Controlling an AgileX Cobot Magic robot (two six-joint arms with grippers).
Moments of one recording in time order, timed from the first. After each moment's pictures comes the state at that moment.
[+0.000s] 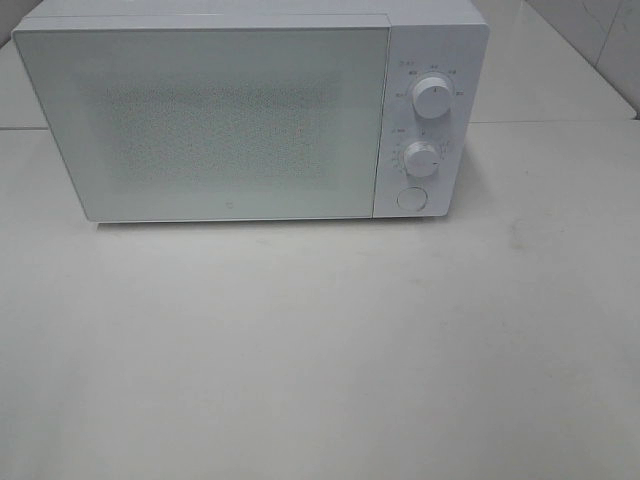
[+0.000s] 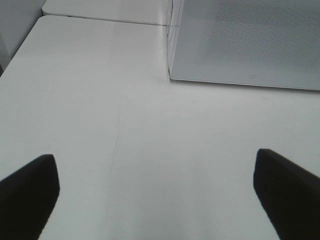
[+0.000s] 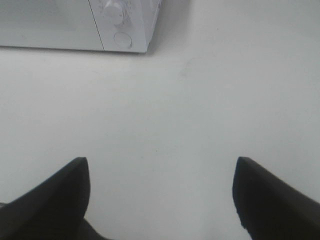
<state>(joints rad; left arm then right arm) -0.03 0.00 -0.50 -0.02 1.04 -0.08 0.17 0.02 -0.52 0.00 1.04 0.08</state>
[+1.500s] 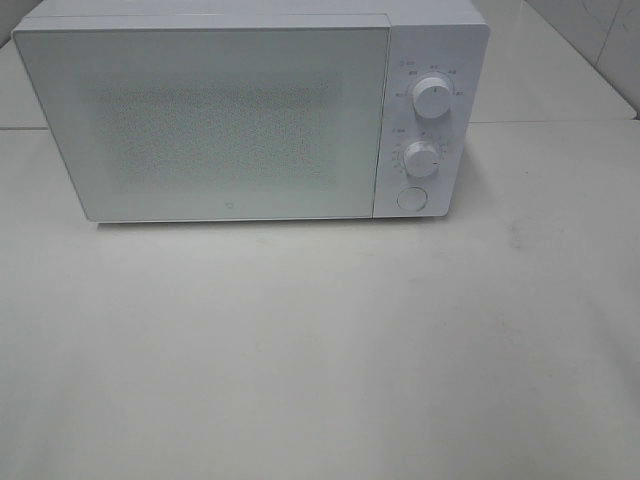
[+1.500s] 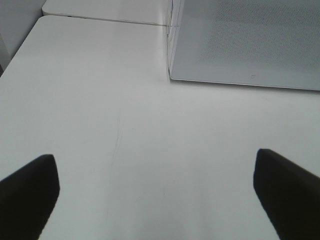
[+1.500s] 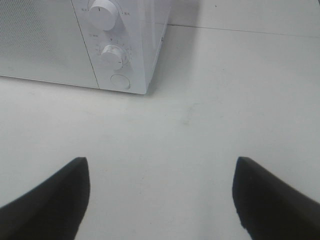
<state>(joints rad) -0.03 0.00 -0.50 -0.02 1.04 -0.08 0.16 0.56 -0.56 0.00 0.58 0.01</state>
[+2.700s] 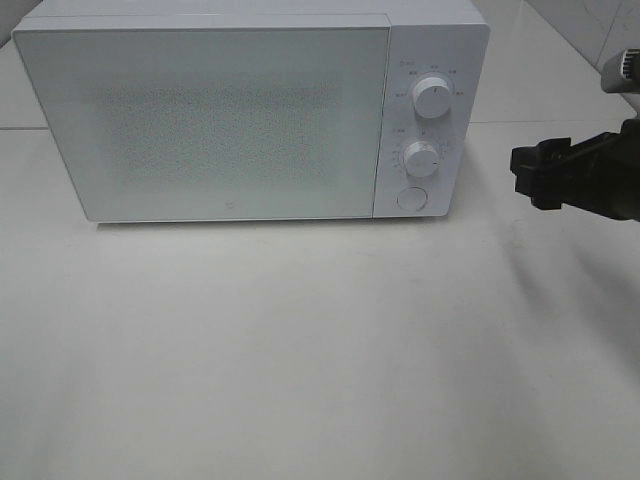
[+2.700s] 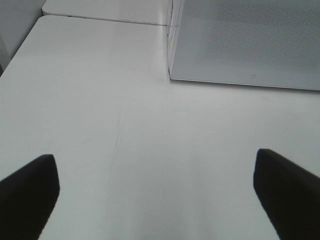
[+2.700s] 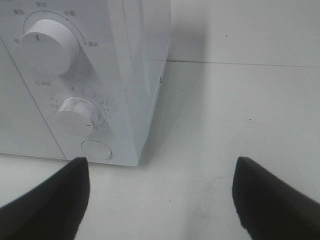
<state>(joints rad) -0.03 0.00 -0.50 -0.02 1.04 -0.08 0.16 1.36 -0.42 0.04 -0.53 0.02</state>
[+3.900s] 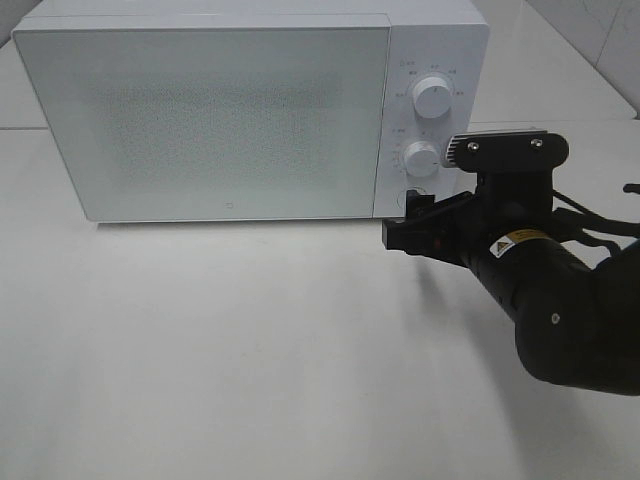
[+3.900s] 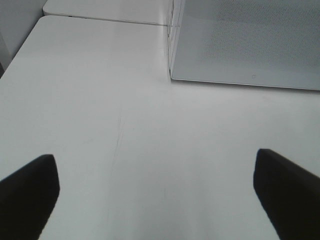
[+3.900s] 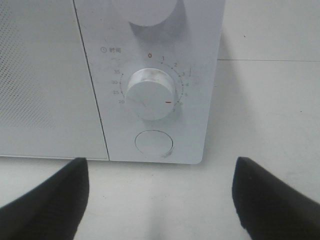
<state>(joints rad) -0.03 0.00 -0.50 -0.02 1.04 -0.08 0.70 1.80 -0.49 0.77 -1.07 -0.26</state>
